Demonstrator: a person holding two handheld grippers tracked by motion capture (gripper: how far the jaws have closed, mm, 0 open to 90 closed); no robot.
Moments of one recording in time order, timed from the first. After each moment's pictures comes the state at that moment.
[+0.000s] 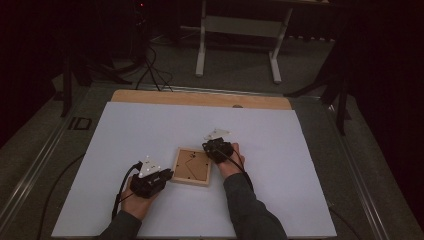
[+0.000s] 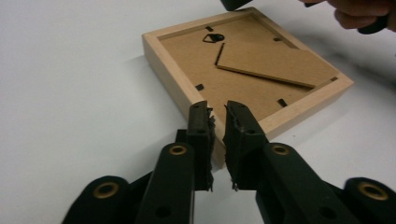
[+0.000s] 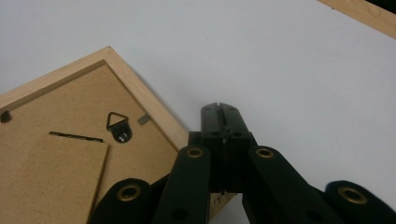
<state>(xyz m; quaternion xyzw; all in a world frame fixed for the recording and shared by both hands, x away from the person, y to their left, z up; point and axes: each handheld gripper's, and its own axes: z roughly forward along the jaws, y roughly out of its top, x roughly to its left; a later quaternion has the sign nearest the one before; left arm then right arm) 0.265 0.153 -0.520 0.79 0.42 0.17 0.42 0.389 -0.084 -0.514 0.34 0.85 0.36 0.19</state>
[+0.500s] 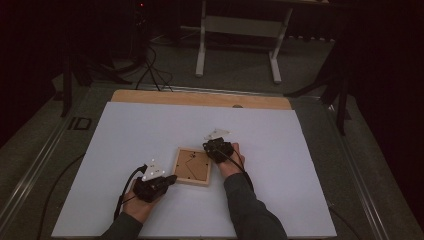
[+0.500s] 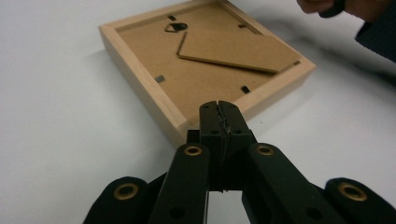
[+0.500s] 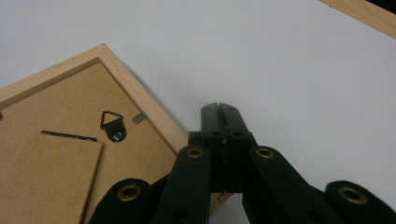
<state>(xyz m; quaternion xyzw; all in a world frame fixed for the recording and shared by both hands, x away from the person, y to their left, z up) 0.259 0.144 -0.522 0.81 0.38 0.14 0.42 0.390 -0.084 -0.516 0.34 0.85 0.36 0.20</state>
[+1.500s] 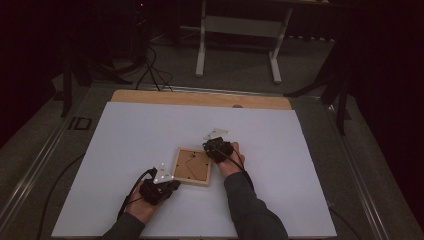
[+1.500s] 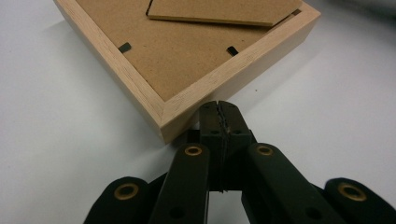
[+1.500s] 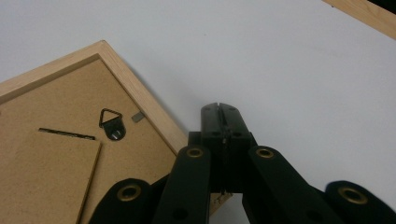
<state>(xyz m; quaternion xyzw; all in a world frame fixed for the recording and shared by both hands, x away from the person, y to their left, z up) 0.261 0.131 -0.532 0.85 0.36 0.13 0.36 0.392 -0.083 -0.515 0.33 0.86 0.35 0.20</state>
